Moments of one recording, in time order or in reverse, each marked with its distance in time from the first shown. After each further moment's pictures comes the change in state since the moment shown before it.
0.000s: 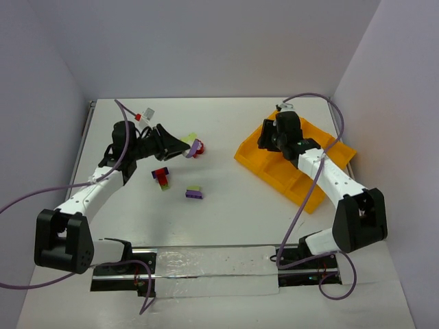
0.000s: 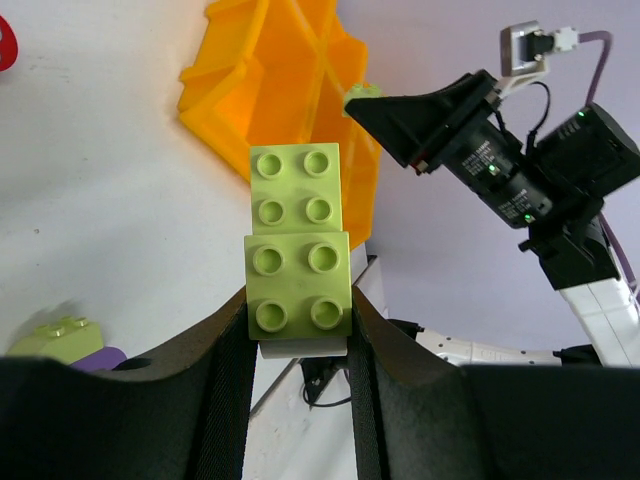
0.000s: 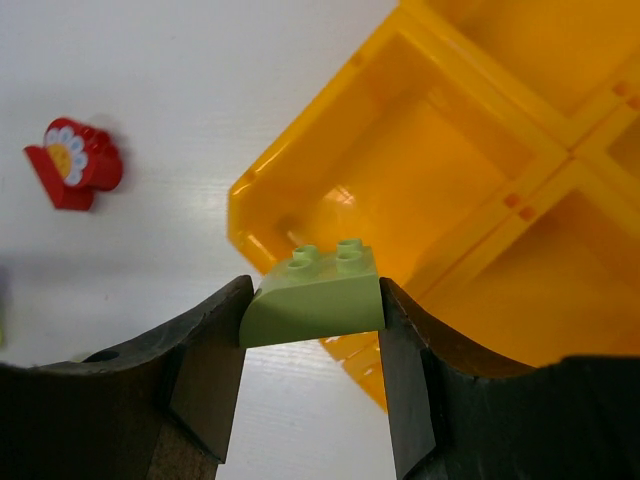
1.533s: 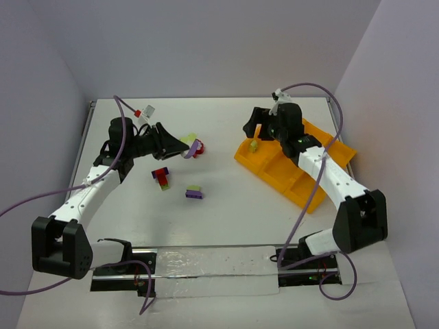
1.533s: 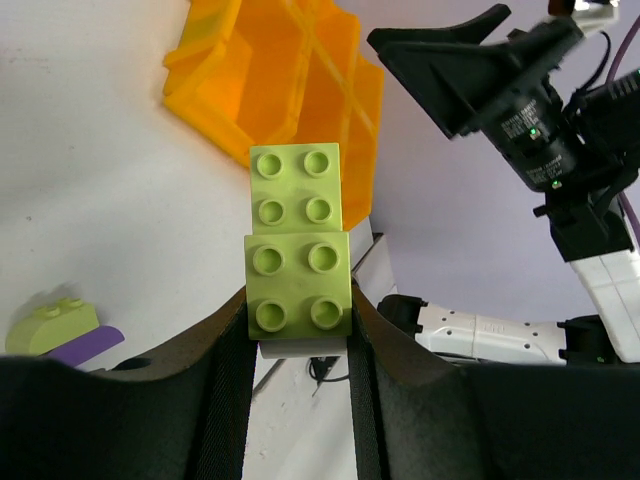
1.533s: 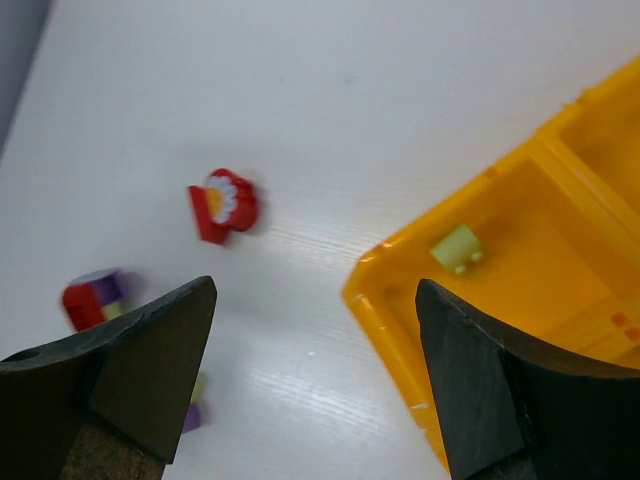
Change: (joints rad) left arm 0.002 -0.055 0.068 -0.143 0.039 0.087; right arm 0.014 -0.037 0.021 0.207 -0.224 0.020
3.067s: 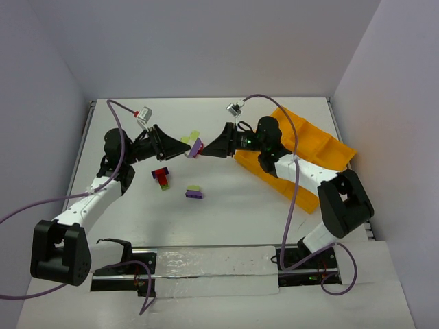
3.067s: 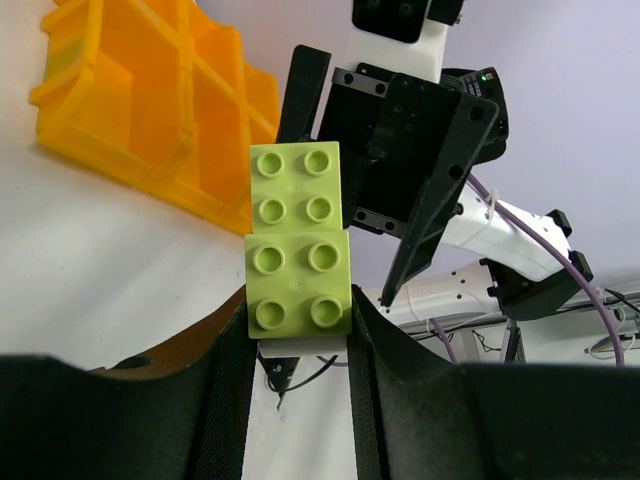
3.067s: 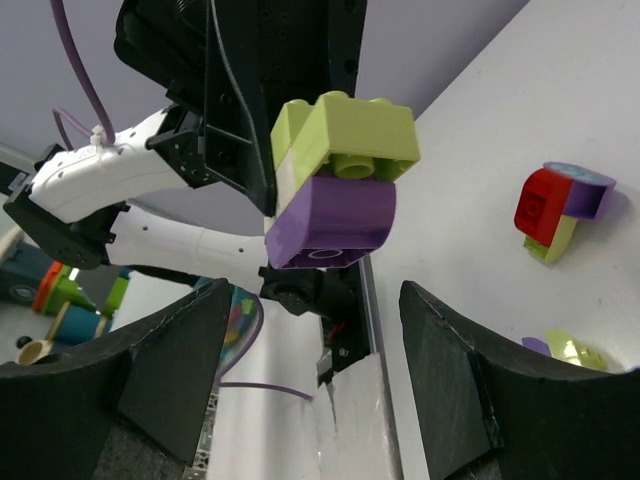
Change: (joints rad) left arm -0.001 -0.035 -0.179 0.513 0.126 -0.249; right arm 0.189 0.188 -0.115 0.765 -0.793 0.585
